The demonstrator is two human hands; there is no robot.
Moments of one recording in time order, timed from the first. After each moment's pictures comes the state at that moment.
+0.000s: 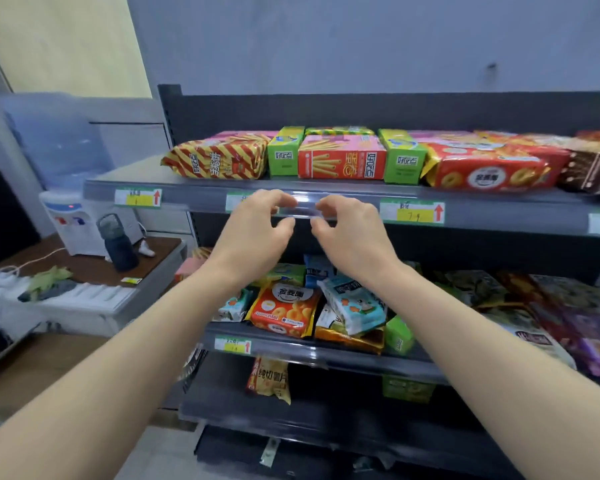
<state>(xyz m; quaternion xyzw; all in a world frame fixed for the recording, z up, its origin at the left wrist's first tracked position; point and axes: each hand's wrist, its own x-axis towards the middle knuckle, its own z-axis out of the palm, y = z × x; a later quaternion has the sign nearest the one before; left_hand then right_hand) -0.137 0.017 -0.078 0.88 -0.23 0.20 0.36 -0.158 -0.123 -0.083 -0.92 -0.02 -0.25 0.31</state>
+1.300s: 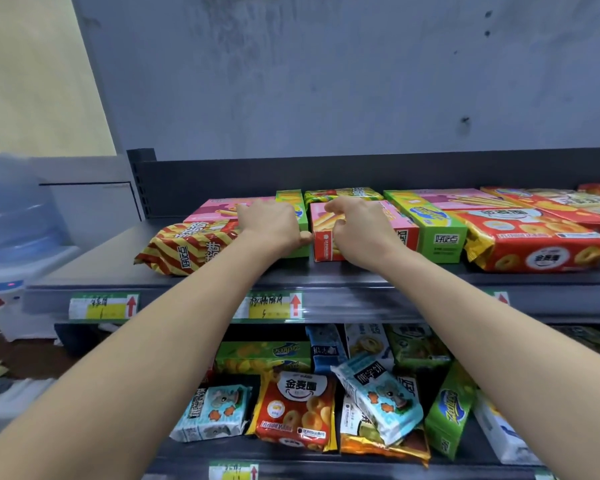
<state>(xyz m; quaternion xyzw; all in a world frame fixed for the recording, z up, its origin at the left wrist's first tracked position) 0.072 -0.017 -0.010 0.96 -0.18 0.21 -0.03 -0.008 -0.129 -0.015 -0.93 0.04 -0.26 0.24</state>
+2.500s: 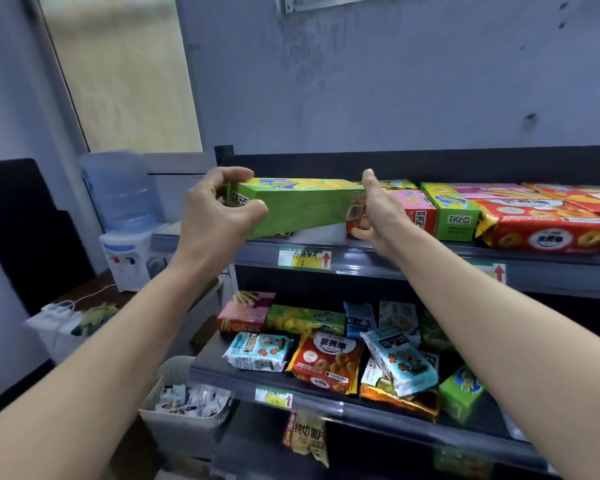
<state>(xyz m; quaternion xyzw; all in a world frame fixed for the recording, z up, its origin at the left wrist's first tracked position) -0.113 0.098 -0.004 0.76 -0.17 0.32 0.54 -0.054 -0.105 -0.013 -0.64 0.06 -0.11 0.76</state>
